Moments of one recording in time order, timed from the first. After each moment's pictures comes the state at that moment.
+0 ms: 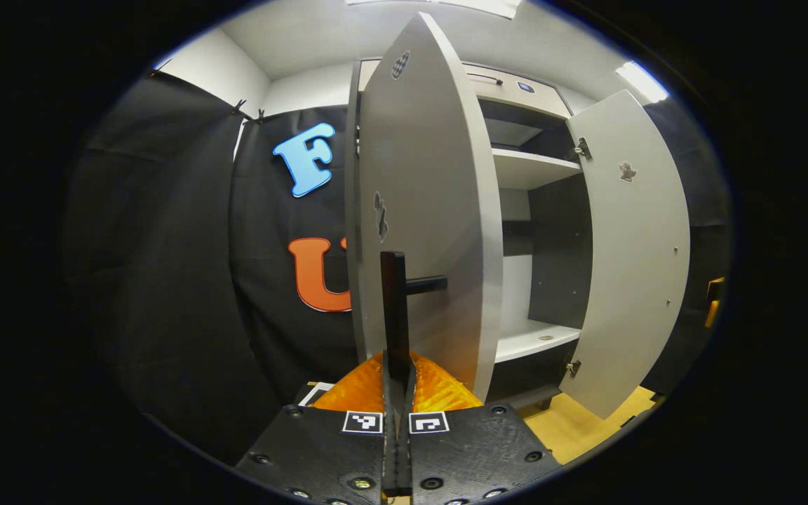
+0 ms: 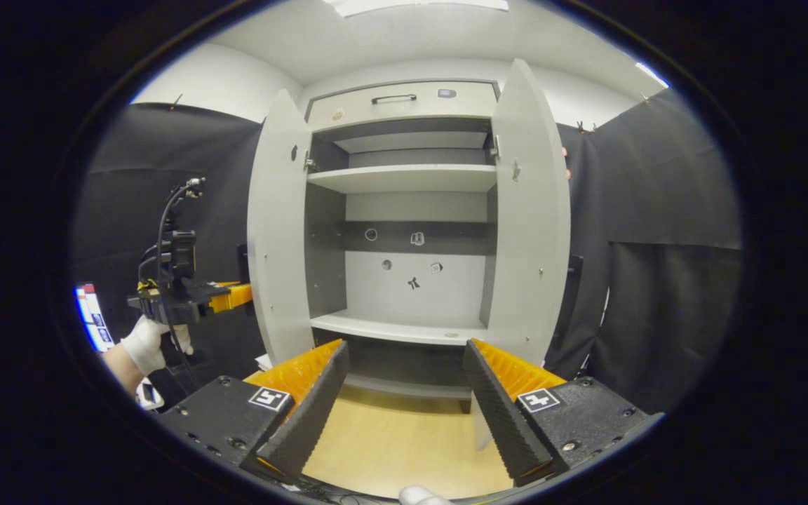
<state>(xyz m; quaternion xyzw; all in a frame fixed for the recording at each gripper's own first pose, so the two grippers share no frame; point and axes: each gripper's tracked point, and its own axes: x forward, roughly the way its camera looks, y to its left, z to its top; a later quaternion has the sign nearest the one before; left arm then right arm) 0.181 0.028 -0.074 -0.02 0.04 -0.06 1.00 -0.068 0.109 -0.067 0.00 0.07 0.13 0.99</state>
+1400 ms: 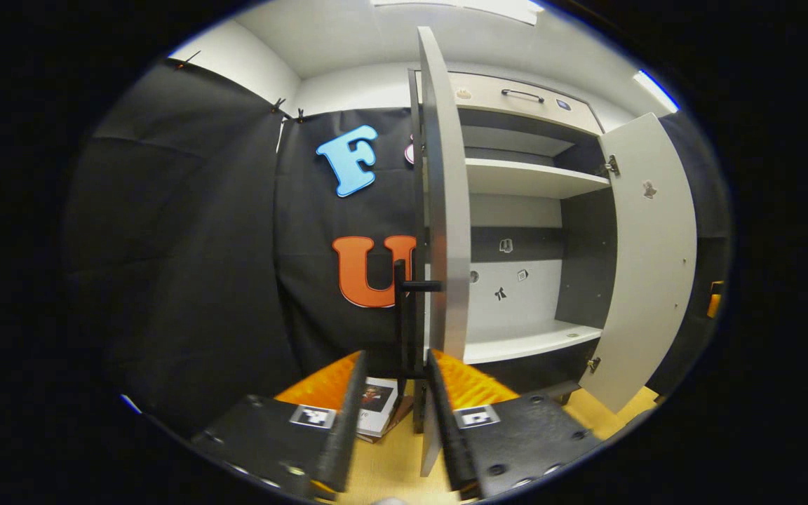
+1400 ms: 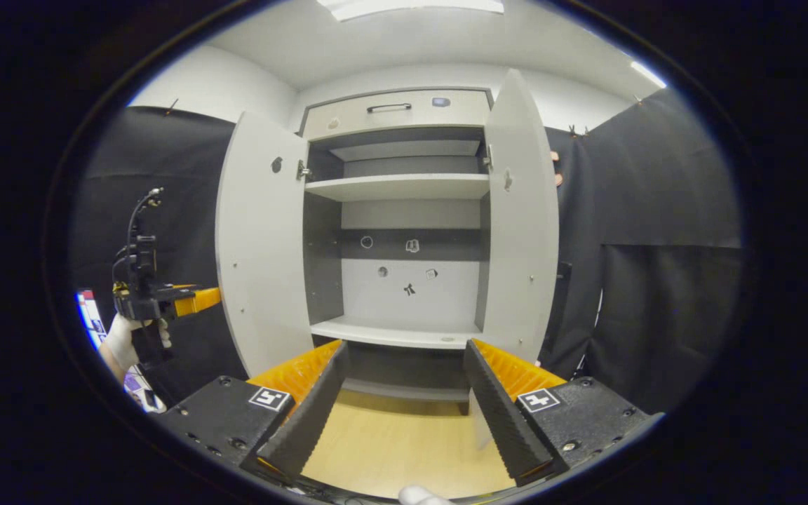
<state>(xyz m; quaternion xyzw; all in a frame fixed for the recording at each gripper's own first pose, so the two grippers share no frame) 0.147 0.093 -0.073 -0.01 0.05 0.01 1.00 -0.080 0.101 -0.056 0.01 0.06 0.12 0.99</state>
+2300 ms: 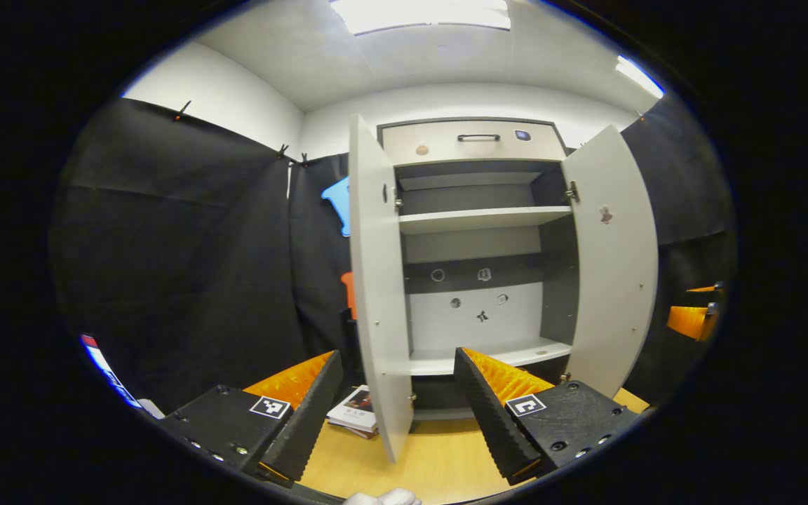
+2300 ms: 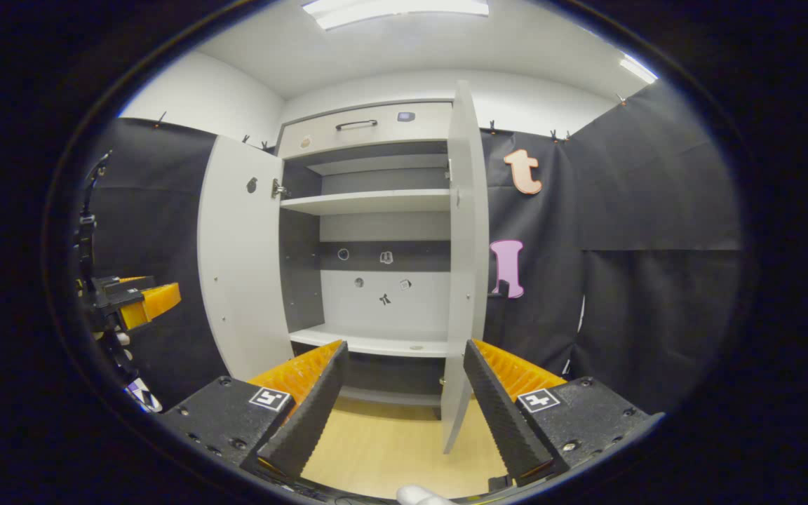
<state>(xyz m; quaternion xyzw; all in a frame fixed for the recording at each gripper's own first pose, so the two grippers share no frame) 0.042 -0.034 -0.003 0.00 0.00 0.01 1.00 -0.088 0.023 -0.032 0.02 0.05 0.10 0.99</state>
